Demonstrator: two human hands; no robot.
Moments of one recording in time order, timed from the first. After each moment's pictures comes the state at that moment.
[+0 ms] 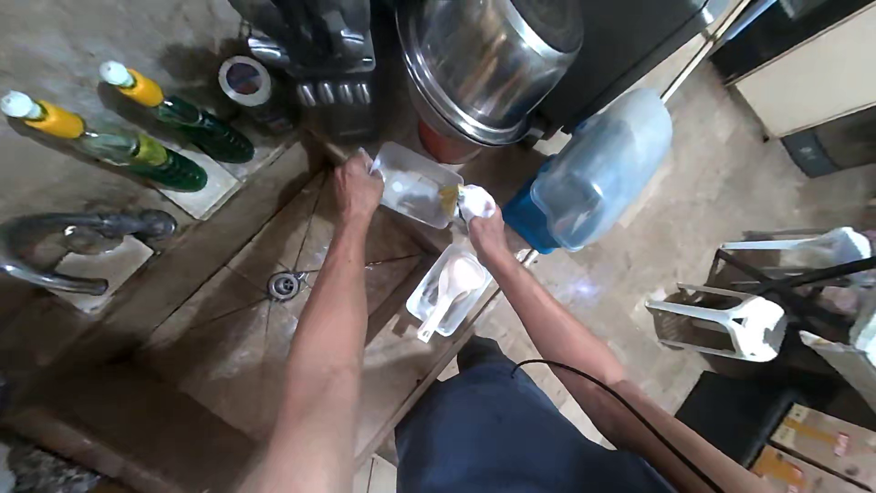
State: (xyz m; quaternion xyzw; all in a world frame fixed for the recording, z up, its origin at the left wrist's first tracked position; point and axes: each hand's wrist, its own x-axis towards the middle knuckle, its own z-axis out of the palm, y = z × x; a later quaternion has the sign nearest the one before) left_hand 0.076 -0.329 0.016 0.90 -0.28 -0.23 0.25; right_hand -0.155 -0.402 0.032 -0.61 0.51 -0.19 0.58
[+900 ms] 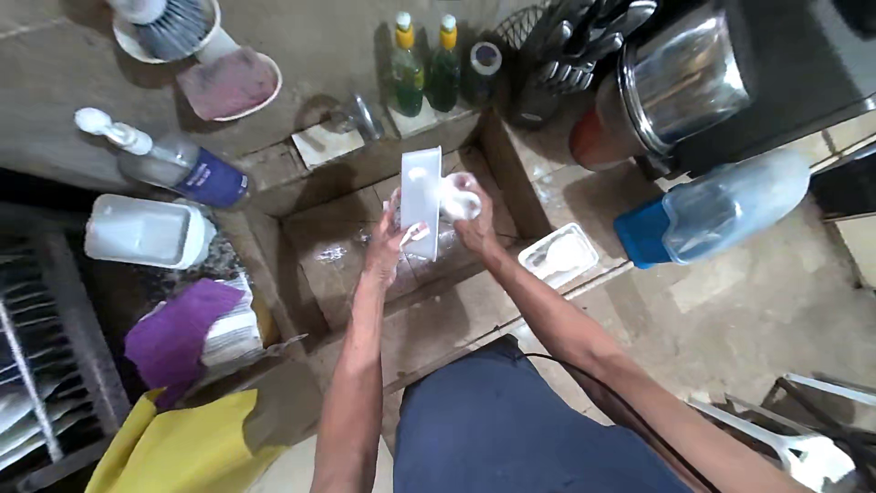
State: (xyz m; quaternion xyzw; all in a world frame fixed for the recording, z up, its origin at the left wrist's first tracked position) left_hand 0.001 0.043 0.087 0.63 -0.07 -0.29 0.72; right_hand -0.043 -0.141 0.067 -0.77 0.09 -0.25 0.58
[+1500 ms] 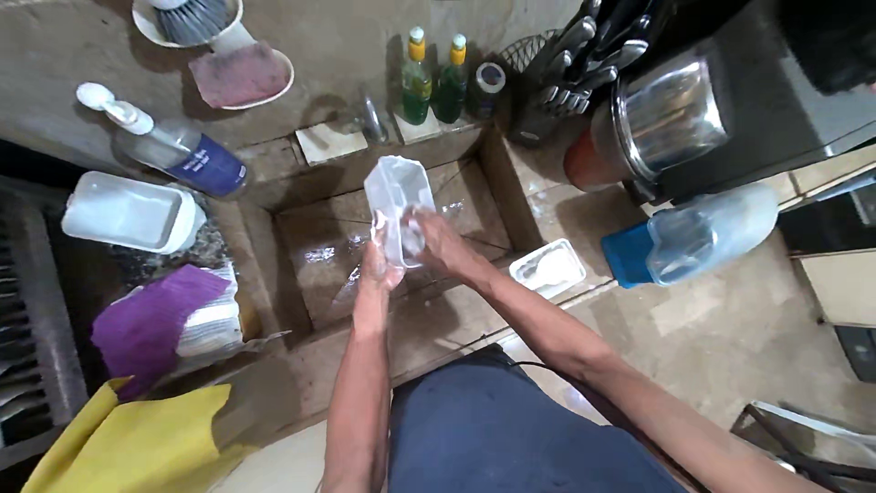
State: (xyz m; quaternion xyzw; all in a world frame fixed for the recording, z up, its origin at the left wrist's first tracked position) left_hand -0.016 0.035 0.071 0.41 0.13 -0.30 0.85; right_hand -0.037 -0.106 0.093 -0.93 -0.08 -0.01 0.35
